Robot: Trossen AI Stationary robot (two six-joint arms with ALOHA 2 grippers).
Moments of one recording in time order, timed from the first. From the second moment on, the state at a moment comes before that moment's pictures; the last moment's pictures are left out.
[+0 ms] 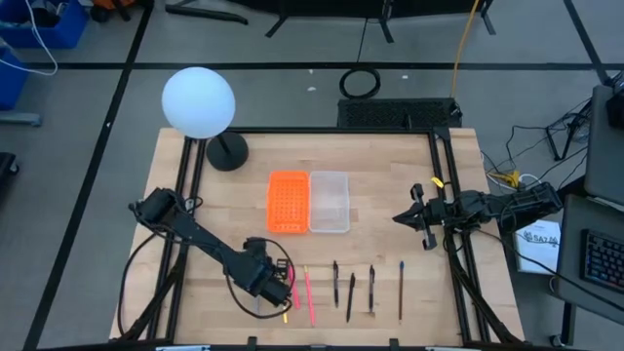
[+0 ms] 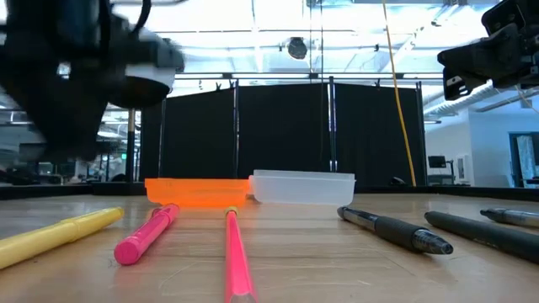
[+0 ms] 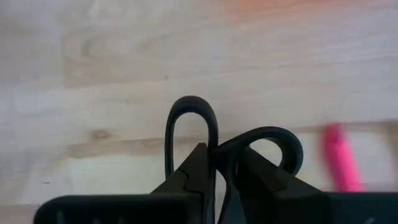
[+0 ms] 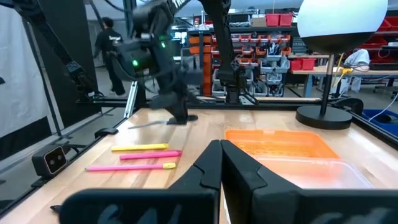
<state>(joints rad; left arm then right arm) -0.55 1.94 1.44 -1.25 -0.24 -2.06 0.20 0.04 0.01 0.06 0.08 0.03</state>
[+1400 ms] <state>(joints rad) 0.19 2.17 1.88 -0.80 -0.21 -1.12 0.20 0.06 0.01 0.08 0.08 0.06</state>
